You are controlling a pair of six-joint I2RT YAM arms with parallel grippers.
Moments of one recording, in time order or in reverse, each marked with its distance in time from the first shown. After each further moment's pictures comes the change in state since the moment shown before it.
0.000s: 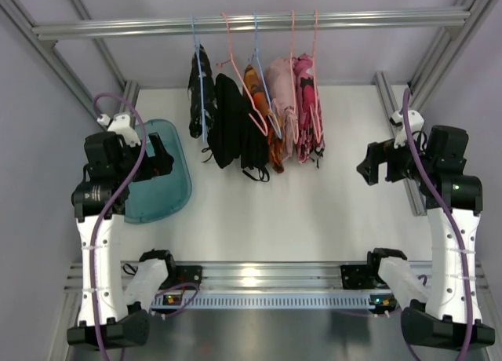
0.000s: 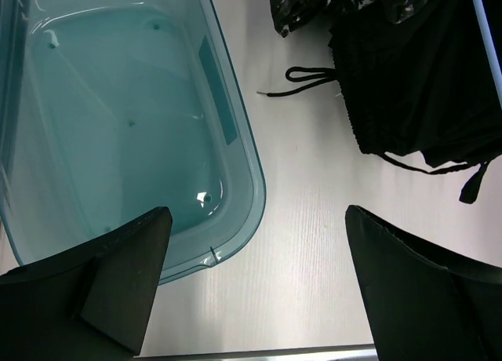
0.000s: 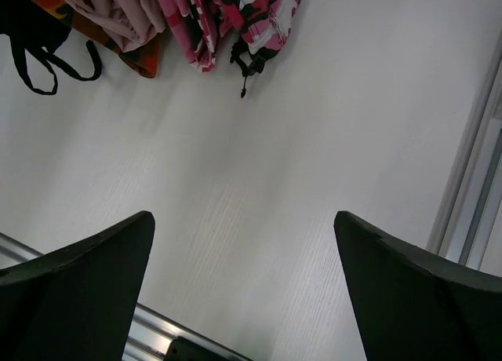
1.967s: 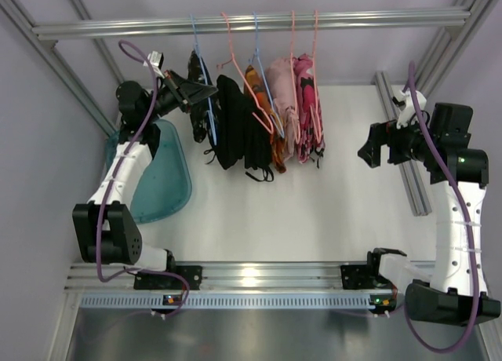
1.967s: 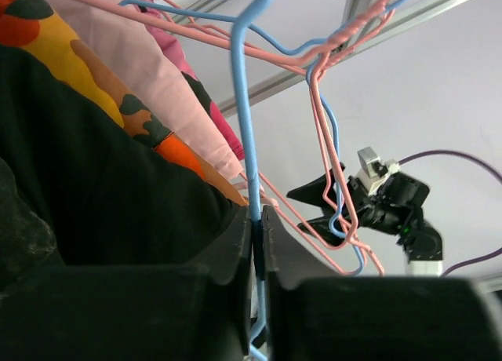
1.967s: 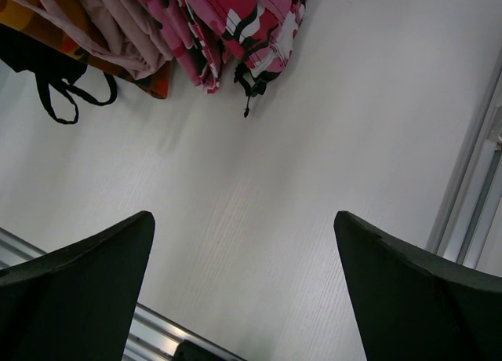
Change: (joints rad) left arm -0.126 0.583 -0.010 1.399 0.744 -1.064; right arm 0.000 0.174 0.183 -0.046 -0.022 0.011
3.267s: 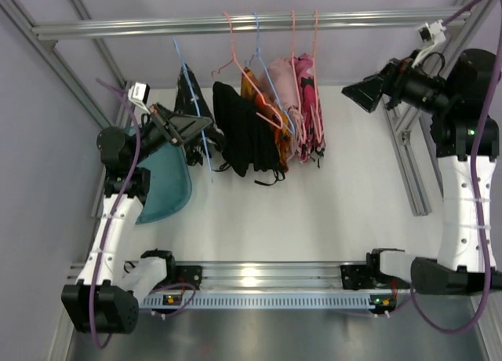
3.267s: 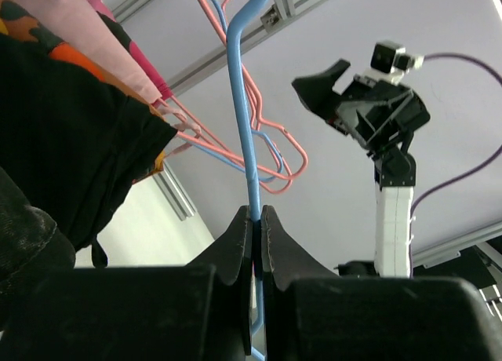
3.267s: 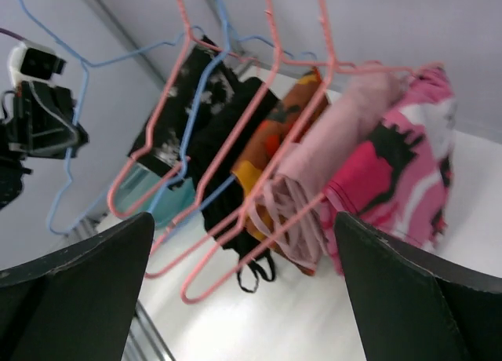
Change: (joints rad) left arm -0.003 -0.438 -0.268 -0.024 -0.012 -0.104; right arm 0.056 0.143 0.296 0.427 -0.360 0.486
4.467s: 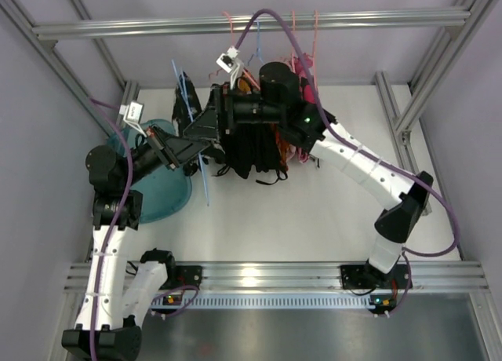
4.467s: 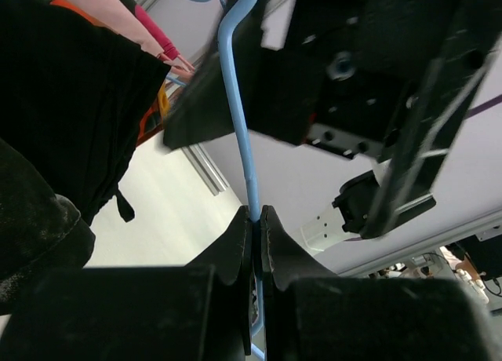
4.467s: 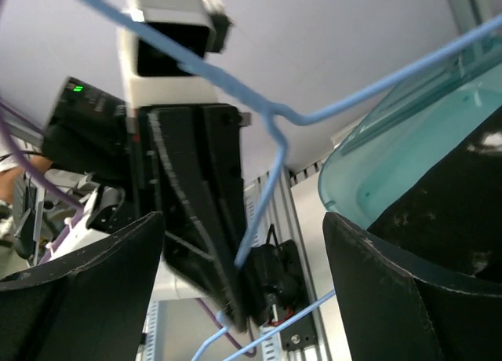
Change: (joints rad) left arm 0.000 -0.258 -0.013 -0.365 0.009 0.244; right arm 0.966 0.563 0.262 0.395 0.272 0.378
